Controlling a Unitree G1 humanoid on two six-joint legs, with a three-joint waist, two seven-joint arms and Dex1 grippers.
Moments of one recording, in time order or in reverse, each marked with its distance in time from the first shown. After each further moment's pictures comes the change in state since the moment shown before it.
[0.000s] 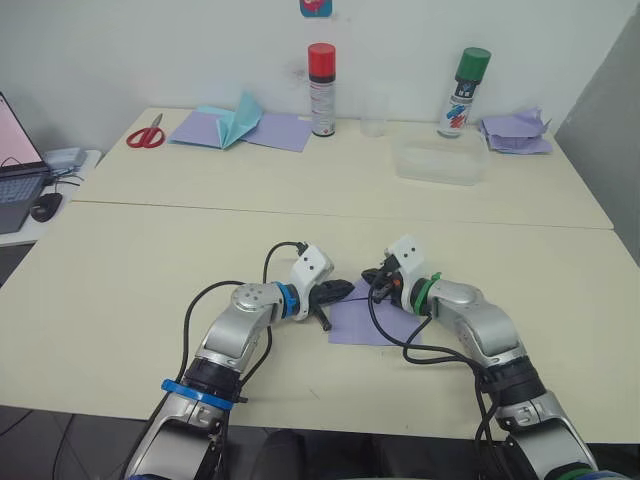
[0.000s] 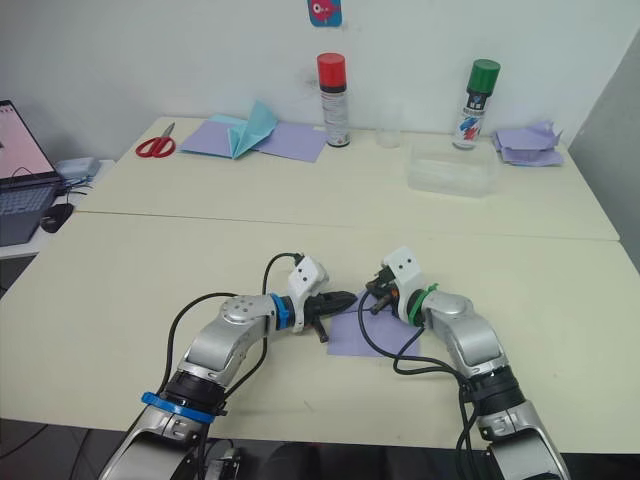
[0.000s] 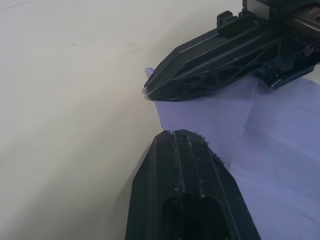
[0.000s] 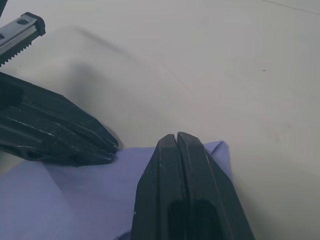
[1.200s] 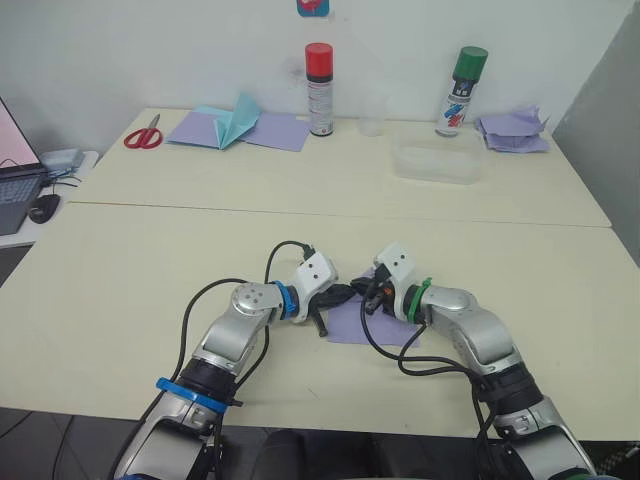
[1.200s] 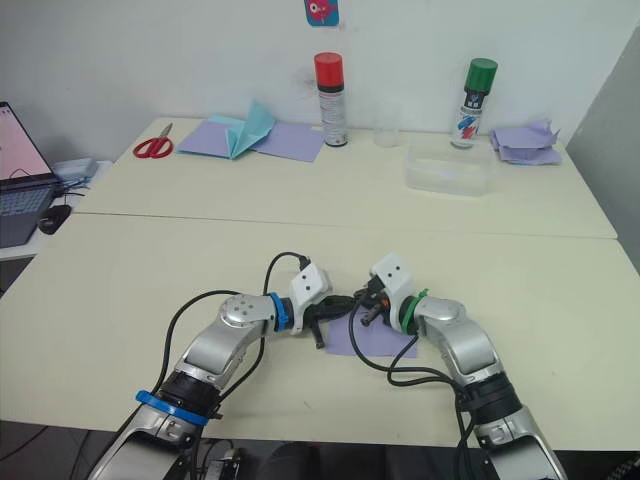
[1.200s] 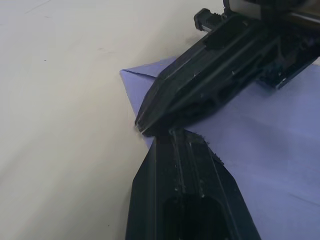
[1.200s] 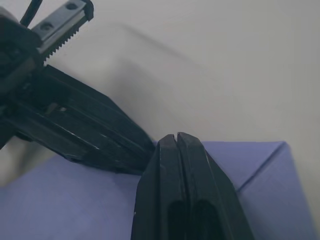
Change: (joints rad) left arm -0.009 0.030 -0.049 0.025 0.048 -0.124 -0.040; right arm 0.023 0.026 0.040 -0.061 -0.007 0.024 0.047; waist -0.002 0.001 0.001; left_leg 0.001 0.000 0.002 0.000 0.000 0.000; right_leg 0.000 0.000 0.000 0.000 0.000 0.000
